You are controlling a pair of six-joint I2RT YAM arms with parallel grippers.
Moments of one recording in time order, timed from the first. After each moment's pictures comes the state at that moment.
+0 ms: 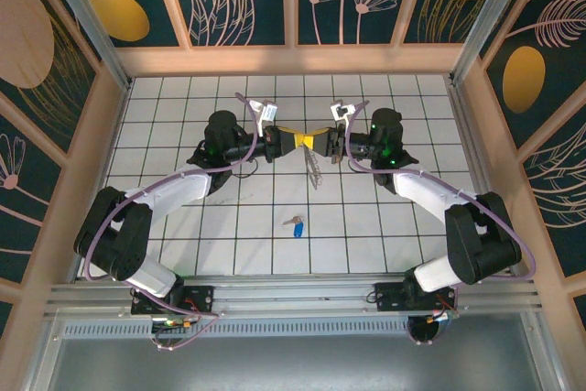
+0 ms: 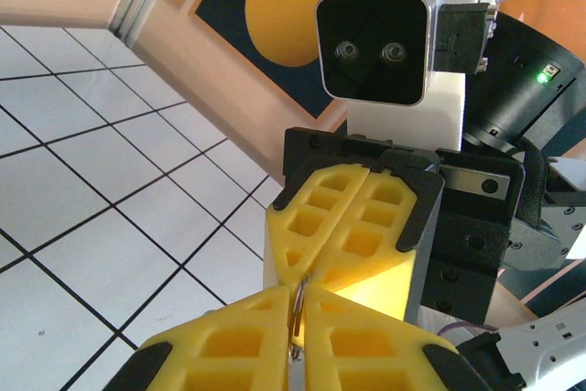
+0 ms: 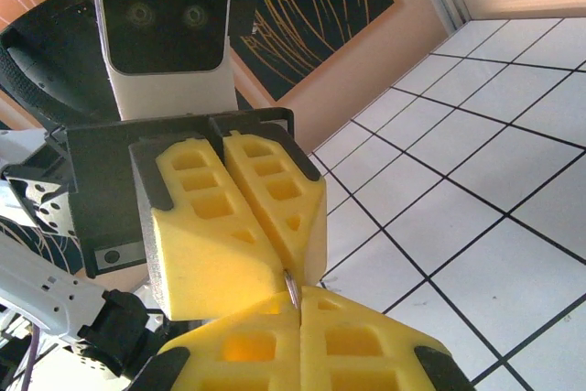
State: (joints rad) left arm -0.53 1.55 0.90 0.57 0.79 -0.60; right arm 0.40 1.45 0.82 0.52 -0.96 0.49
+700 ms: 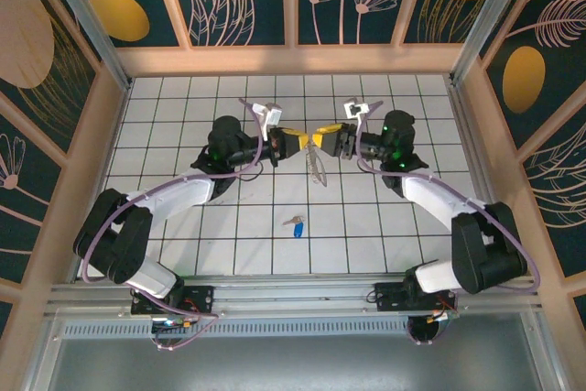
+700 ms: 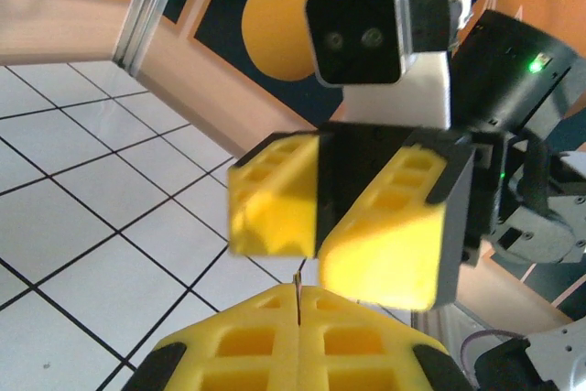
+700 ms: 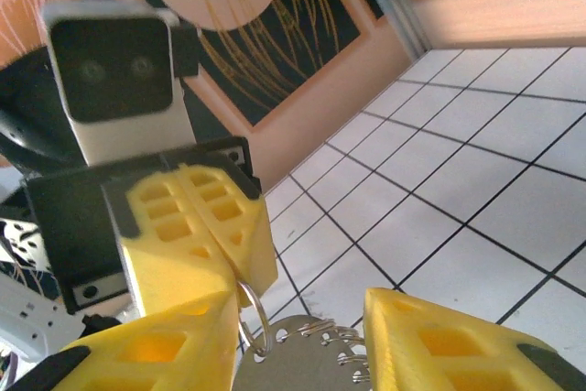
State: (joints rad) left arm -0.57 1.54 0.88 0.61 0.71 -0.53; right arm 0.32 1.37 0.76 0.54 -0.93 0.52
